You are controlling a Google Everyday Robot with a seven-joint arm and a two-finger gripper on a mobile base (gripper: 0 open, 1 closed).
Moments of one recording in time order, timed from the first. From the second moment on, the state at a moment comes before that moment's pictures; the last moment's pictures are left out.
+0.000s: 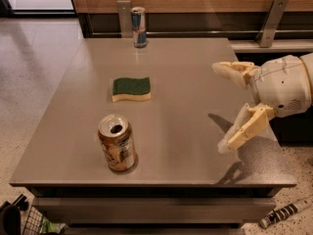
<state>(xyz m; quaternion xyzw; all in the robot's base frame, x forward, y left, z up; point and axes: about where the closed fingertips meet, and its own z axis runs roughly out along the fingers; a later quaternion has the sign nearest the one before) 0.432 -0.116 0.930 -0.60 0.62 0.28 0.42</state>
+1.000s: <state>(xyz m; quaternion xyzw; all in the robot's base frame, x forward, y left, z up) 0.421 -0.067 0.927 -0.57 0.60 0.34 0.45</state>
